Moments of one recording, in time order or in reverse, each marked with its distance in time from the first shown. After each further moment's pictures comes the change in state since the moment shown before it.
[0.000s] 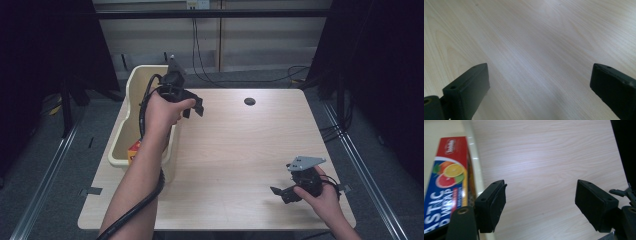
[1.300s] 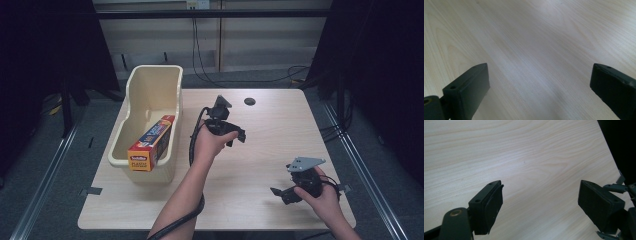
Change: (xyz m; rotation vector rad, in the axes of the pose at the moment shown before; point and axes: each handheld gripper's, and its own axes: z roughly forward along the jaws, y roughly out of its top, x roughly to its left) left arm -0.056 -0.035 0.129 0.001 -0.157 0.126; right arm 0.001 -0.002 0.001 0.002 0.003 -0.014
